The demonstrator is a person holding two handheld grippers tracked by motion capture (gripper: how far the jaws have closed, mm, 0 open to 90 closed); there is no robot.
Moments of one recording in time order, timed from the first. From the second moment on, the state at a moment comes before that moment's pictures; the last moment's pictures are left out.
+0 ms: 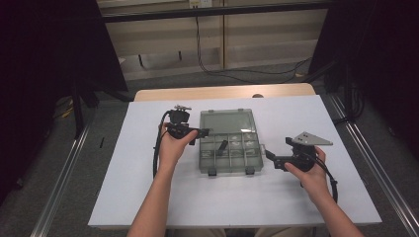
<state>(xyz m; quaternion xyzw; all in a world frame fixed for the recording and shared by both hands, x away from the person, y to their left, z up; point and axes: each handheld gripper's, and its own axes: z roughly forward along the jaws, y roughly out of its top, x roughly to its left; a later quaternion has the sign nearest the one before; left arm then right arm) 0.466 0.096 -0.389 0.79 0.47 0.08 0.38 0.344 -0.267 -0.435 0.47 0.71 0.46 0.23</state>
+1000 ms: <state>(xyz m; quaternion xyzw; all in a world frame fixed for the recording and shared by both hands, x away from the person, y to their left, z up) 0.488 0.117 -0.397 0.76 0.50 0.10 0.39 0.425 -0.247 -0.429 0.53 0.71 0.40 0.24</state>
